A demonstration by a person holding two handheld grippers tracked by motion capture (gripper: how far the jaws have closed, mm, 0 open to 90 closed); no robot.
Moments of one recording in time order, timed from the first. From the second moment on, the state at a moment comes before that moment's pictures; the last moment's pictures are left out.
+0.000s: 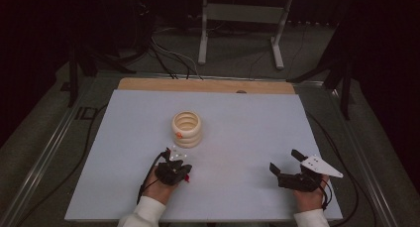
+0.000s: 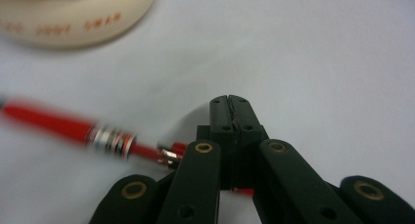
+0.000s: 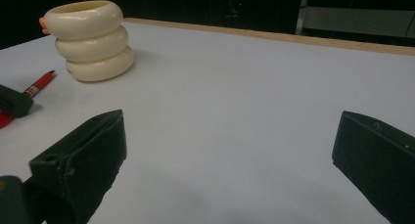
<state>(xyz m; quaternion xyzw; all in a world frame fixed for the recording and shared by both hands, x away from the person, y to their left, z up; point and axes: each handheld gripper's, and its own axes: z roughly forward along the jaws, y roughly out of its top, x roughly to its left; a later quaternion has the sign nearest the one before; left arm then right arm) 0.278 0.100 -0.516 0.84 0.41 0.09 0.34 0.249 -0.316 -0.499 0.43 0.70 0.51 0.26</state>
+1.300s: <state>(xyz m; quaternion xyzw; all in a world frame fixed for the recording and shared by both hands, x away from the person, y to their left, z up) 0.248 0.165 -0.496 0.80 0.42 0.19 0.38 0.249 -0.315 -0.499 0.42 0.70 0.51 0.26</state>
